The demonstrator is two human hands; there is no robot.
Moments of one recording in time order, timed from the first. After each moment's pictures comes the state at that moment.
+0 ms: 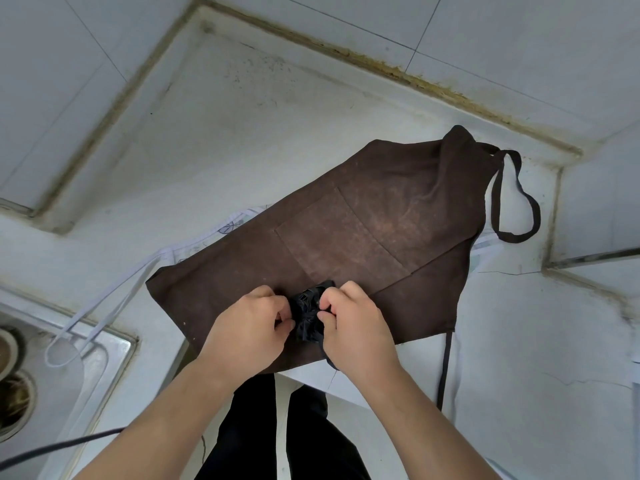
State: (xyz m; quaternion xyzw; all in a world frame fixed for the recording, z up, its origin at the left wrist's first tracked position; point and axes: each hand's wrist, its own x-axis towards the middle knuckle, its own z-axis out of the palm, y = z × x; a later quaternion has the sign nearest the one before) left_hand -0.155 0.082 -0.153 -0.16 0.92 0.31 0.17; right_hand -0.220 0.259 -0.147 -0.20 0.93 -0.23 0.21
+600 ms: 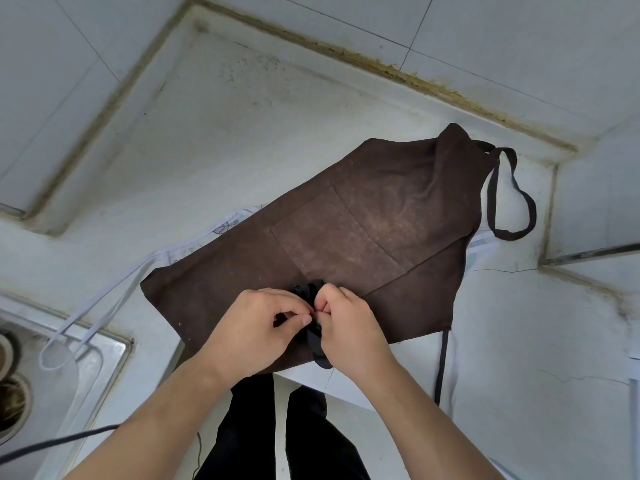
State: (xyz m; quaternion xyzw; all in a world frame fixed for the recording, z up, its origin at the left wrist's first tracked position) left_hand -0.162 0.088 -0.136 -0.08 0.87 0.47 0.12; right_hand -0.226 0.258 -0.149 -0.18 0.91 -0.25 0.28
